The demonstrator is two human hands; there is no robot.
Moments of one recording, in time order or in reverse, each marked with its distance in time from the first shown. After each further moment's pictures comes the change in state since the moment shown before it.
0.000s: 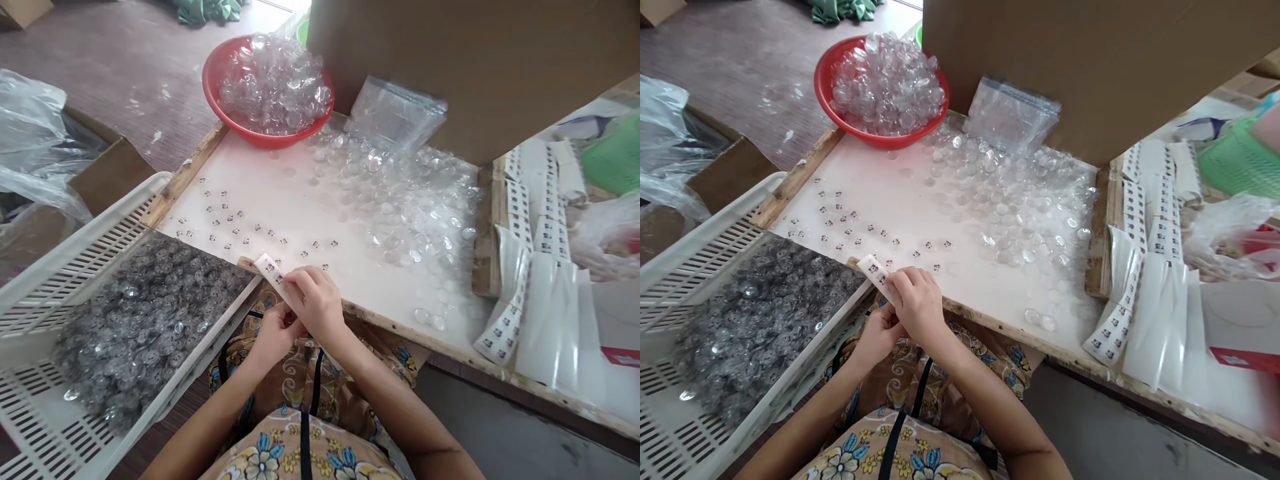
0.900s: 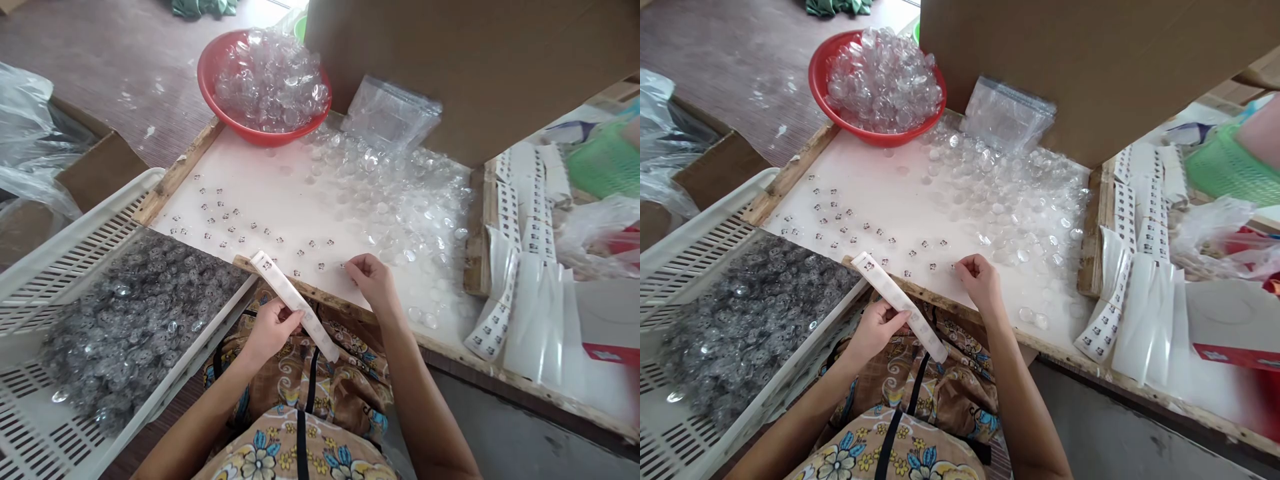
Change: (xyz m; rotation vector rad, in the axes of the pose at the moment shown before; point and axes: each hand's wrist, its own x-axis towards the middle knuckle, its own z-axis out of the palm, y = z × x) left_hand 0.005 -0.014 -0.007 0.084 -0.029 -0.027; right_hand -0.008 0.109 -0.065 0.333 0.059 0.646
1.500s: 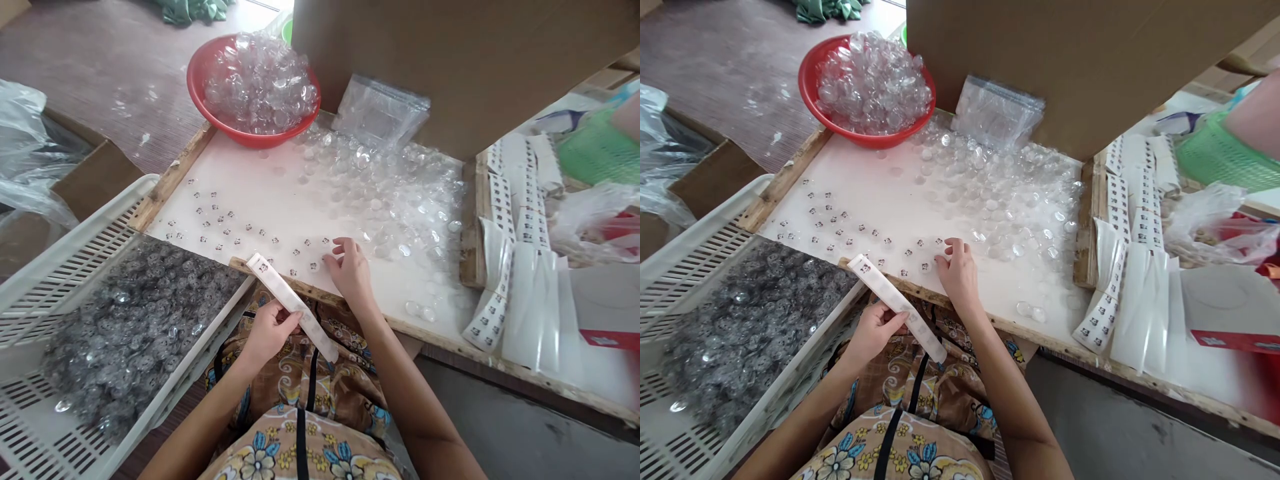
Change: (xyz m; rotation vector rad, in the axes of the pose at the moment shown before) left_hand -0.004 0.001 0.000 0.000 -0.002 -0.029; right_hand 0.002 -0.018 0.034 -0.424 0.100 -0.210
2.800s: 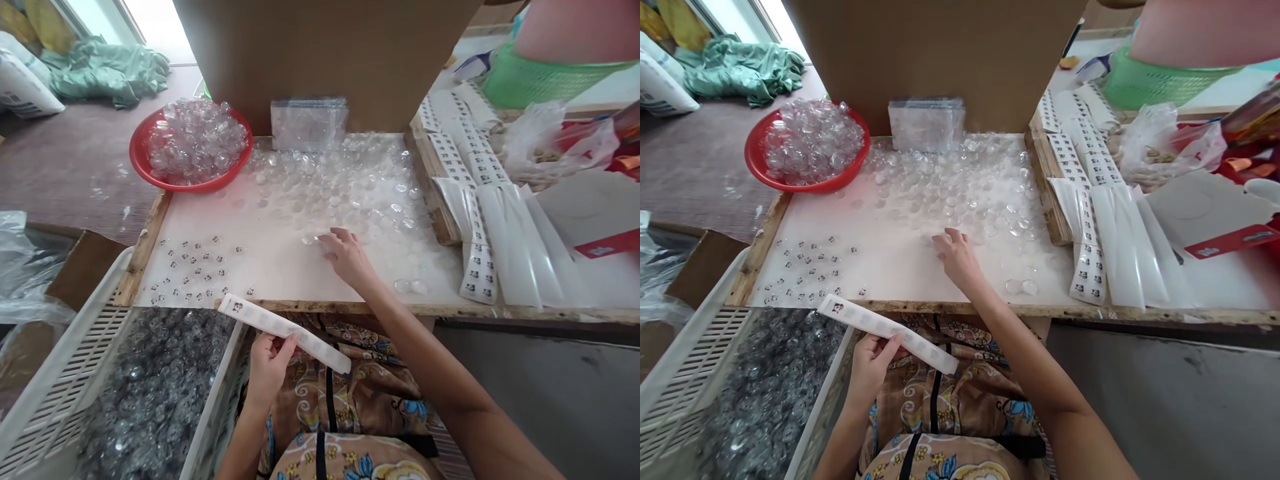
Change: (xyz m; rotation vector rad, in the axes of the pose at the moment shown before) left_hand -0.006 0.023 0.003 0.109 0.051 0.028; right_hand 0.027 0.053 -0.024 -0.206 0.065 -0.136
